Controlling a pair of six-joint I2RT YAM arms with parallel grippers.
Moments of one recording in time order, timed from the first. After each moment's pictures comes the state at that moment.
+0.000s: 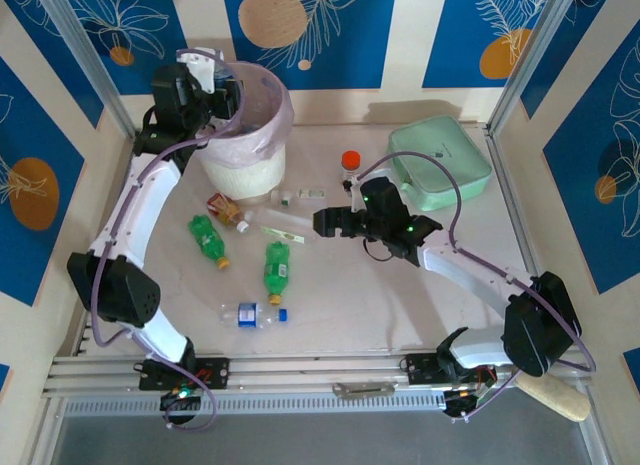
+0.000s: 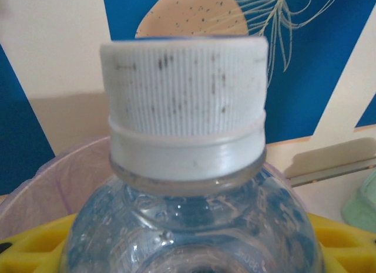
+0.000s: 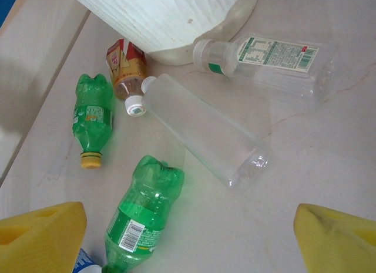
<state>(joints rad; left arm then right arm) -0.20 1.67 1.77 -0.31 0.07 0.00 0.64 1.33 0.92 -0.21 -0.19 0.50</state>
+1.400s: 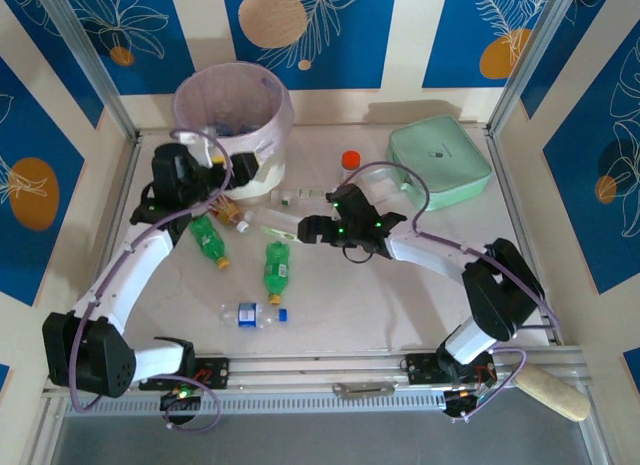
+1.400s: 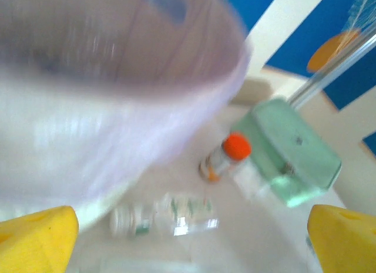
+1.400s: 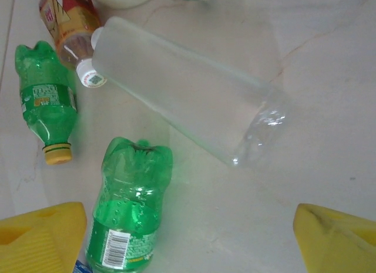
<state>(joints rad) -0.19 1.23 1.00 -0.12 0.35 -0.43 0.73 1.59 1.01 -0.24 -0.16 0.71</state>
